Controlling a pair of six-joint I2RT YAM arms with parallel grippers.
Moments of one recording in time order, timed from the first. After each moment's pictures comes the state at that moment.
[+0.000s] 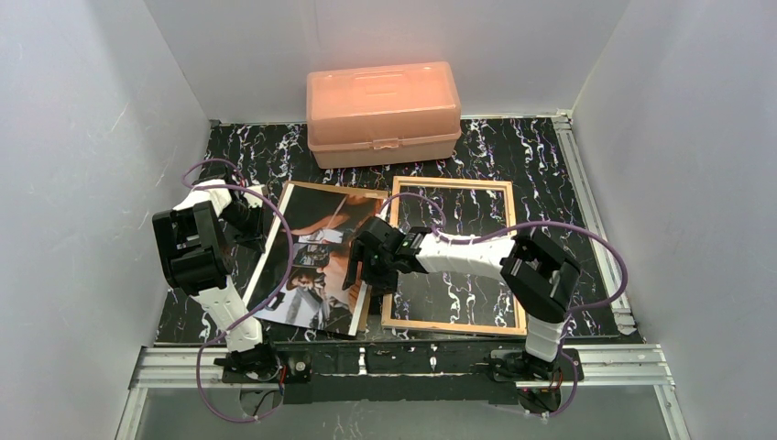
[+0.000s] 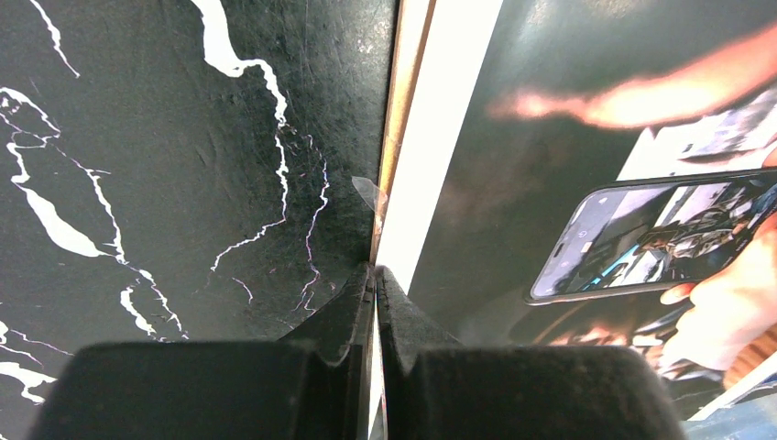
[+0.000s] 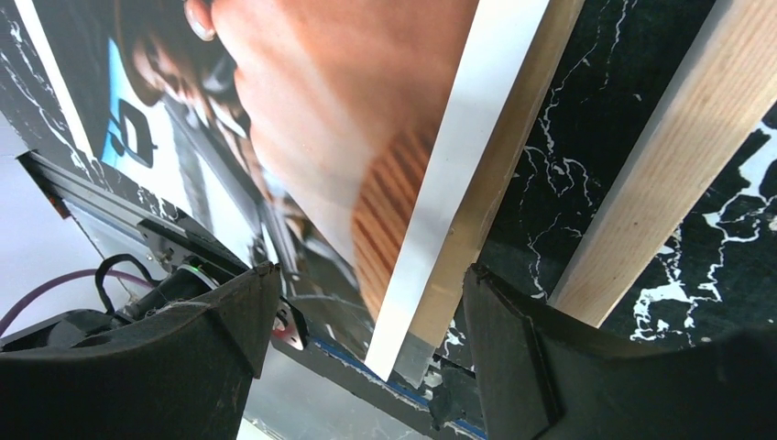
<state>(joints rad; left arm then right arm) 0.26 1.85 1.21 -0.87 0.24 0.31 1.10 1.83 1.20 -0.38 -0.13 1.15</state>
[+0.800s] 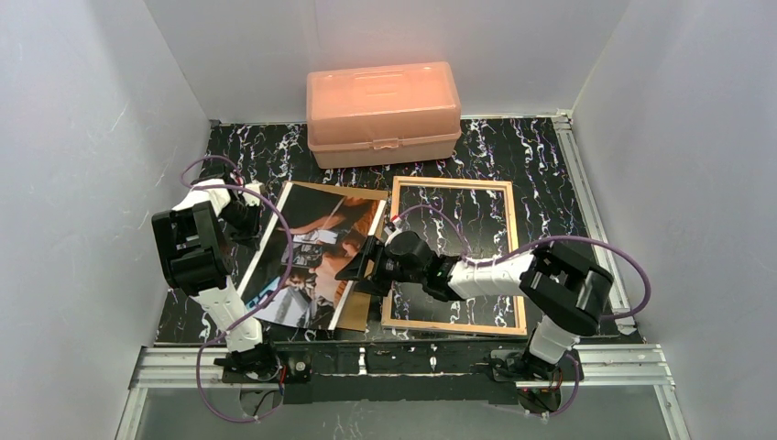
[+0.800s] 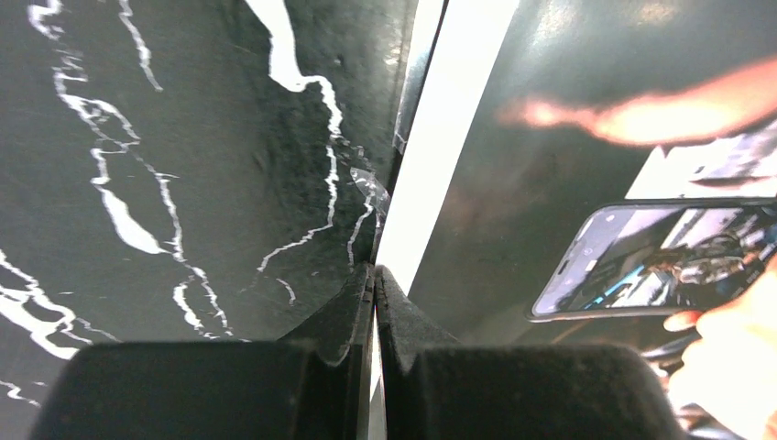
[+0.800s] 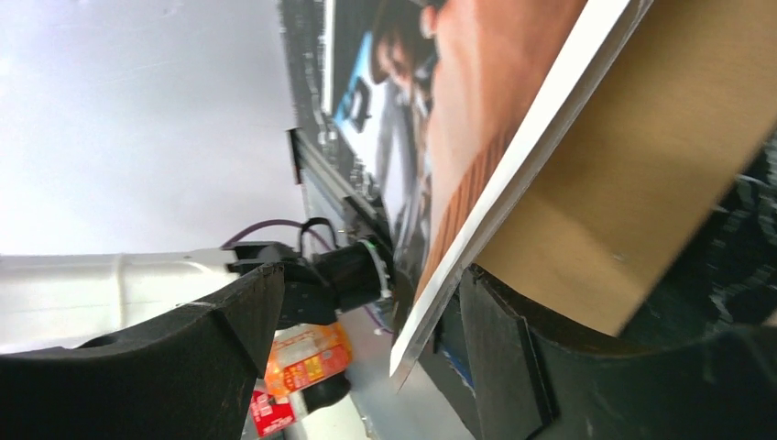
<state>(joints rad) 0.26 1.85 1.22 -0.86 0.20 0.33 1.08 1.64 0.77 0.39 -0.19 1.35</state>
